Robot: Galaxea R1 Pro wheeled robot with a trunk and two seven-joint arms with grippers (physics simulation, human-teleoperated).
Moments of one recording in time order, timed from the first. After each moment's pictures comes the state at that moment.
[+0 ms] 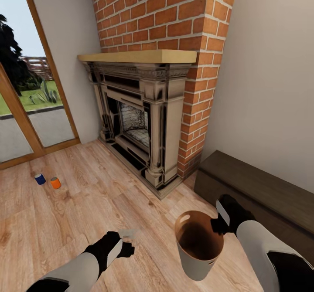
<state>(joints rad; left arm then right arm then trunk) -0.71 -0.13 -0.08 -0.20 0.06 0.48 0.11 -0.87 -0.05 -0.09 -0.38 0.02 1.05 -0.14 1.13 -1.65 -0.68</state>
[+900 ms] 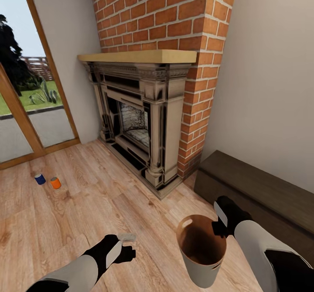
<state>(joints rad) -0.71 -0.12 -0.08 -0.17 0.20 0.48 0.11 -0.88 -0.03 -0.08 -0.34 0.02 1.05 -0.22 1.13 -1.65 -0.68</state>
